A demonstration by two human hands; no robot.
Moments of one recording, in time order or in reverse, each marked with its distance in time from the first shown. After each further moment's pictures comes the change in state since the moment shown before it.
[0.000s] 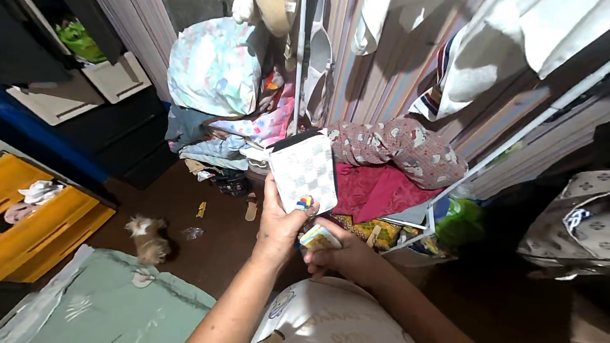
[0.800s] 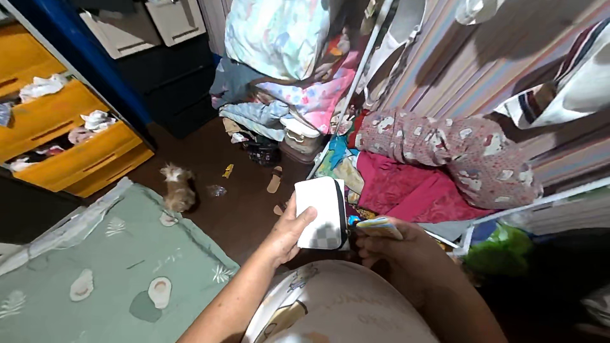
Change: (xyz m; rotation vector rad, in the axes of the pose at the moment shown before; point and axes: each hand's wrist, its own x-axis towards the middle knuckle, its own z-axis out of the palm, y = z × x) left_hand -0.053 -0.028 -0.073 -0.001 0.146 -0.536; right_hand -0.014 -0.021 -0.003 -0.272 0.205 0.080
